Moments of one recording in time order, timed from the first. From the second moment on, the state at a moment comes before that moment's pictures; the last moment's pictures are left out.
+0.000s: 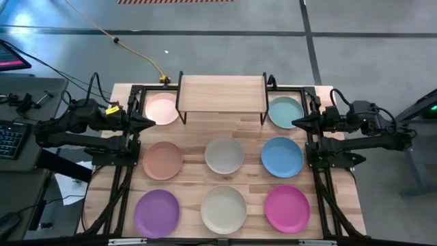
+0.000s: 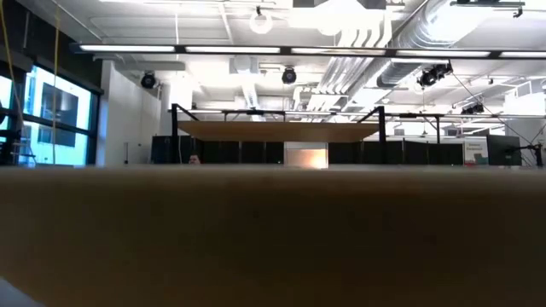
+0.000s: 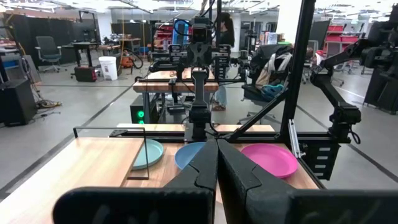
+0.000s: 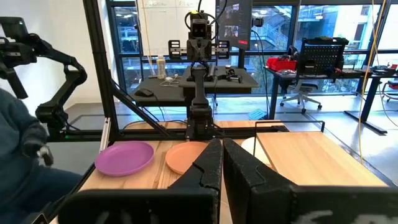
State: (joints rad) left arm 0.00 0.39 0.78 -0.39 0.00 0.00; right arm 0.00 0.39 0.78 -0.40 0.00 0.00
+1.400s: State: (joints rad) left arm 0.00 0.39 0.78 -0.39 0.00 0.00; right arm 0.00 0.39 0.78 -0.41 0.02 0.15
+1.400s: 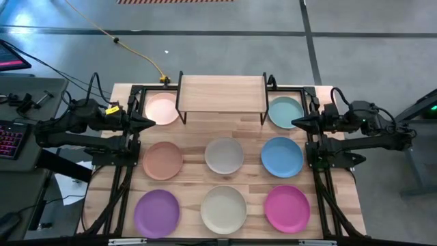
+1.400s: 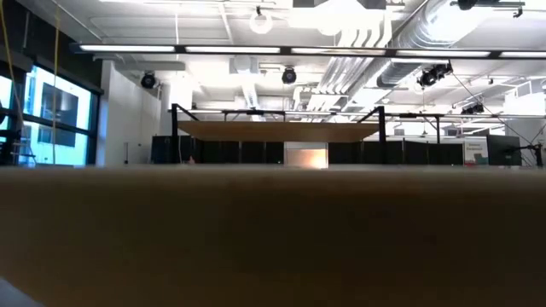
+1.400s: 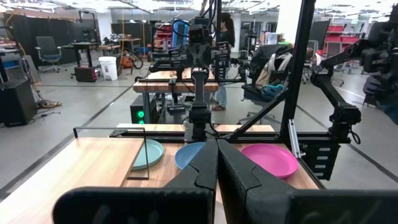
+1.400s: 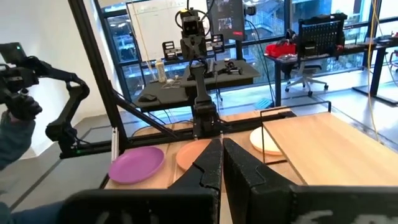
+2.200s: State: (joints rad) left arm 0.00 0.39 0.78 -0.33 -0.02 -0.02; right arm 0.00 0.66 0.78 -0.32 0.10 -0.26
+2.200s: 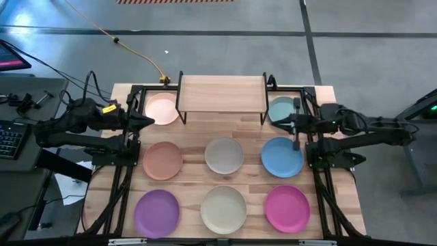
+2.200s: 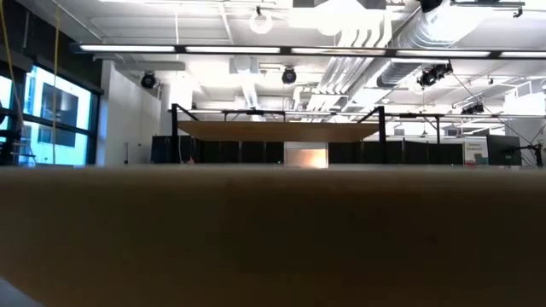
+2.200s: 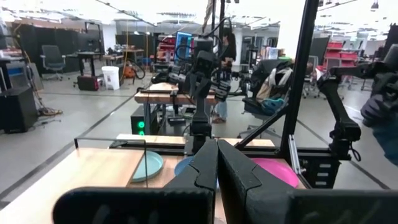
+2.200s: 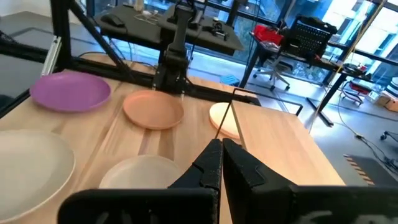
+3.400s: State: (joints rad) left arm 0.00 0.14 0.40 -0.20 0.07 0.08; right arm 0.08 0.32 0.37 -0.13 0.15 0.06
